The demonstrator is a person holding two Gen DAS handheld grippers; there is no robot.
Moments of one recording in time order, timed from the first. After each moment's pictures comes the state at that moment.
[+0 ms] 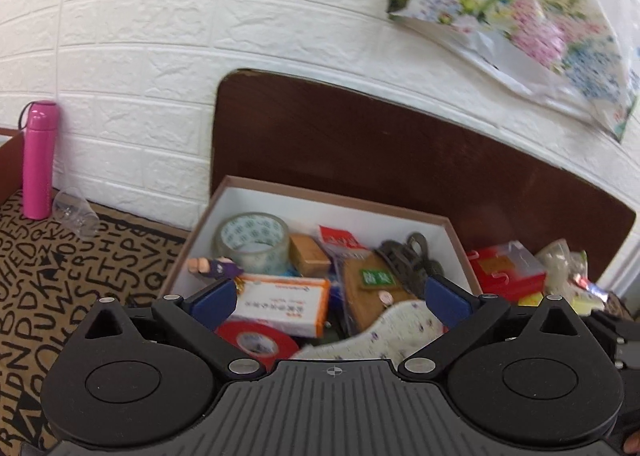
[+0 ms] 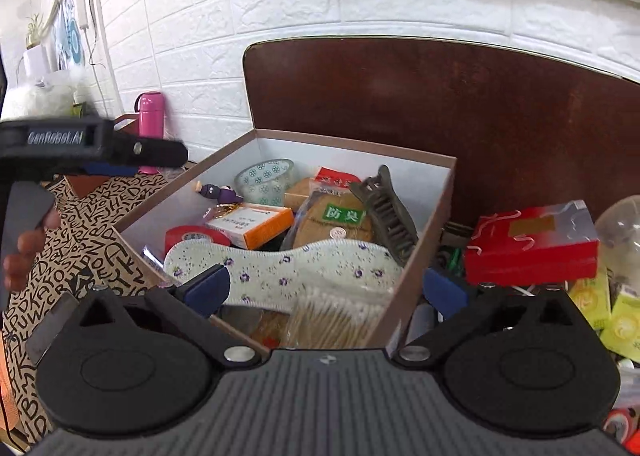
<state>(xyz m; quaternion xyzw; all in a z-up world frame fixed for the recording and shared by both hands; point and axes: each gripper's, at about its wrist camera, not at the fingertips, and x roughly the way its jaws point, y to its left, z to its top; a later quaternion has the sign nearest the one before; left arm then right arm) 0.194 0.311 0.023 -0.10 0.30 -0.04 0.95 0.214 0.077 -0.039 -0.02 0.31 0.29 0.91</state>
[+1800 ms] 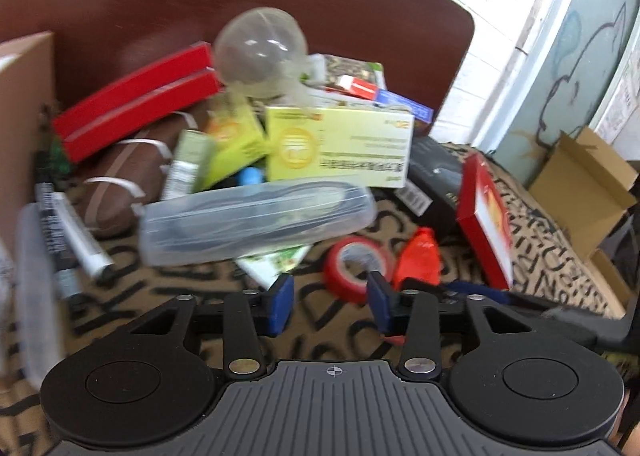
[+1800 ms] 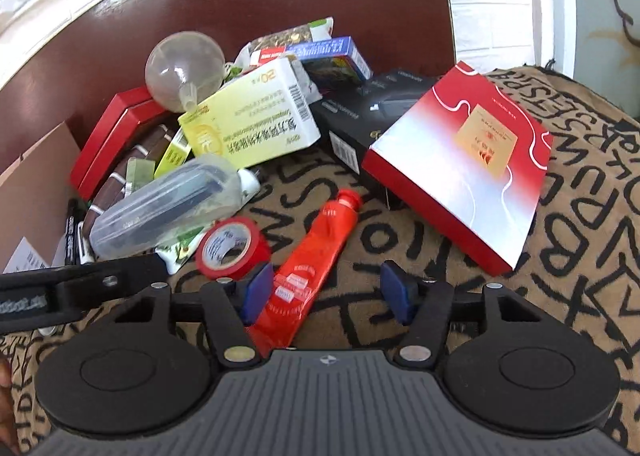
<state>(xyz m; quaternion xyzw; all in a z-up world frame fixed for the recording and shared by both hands) 0.222 -0.023 -0.129 -0.07 0.37 -0.27 0.89 0.178 -0.197 -0.171 0.13 0.32 -0.03 0.94</state>
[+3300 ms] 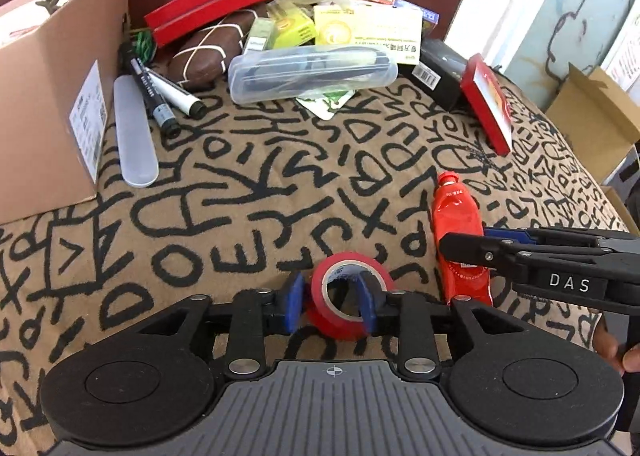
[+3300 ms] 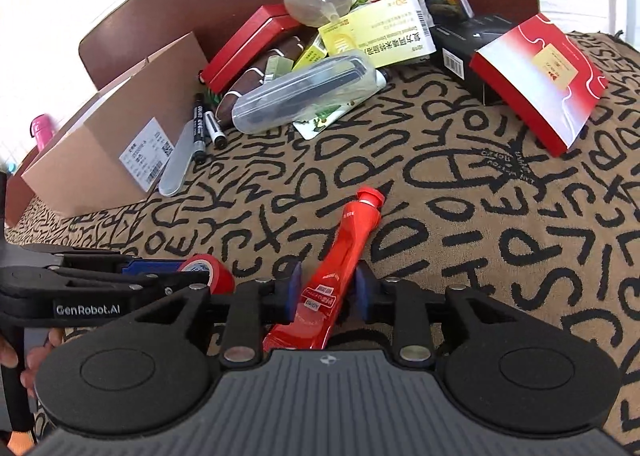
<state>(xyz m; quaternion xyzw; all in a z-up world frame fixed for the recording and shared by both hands) 0.117 0.039 -0.146 -0.01 0.44 -0.24 0.87 0.089 -0.157 -0.155 0.12 0.39 0.11 0.91</state>
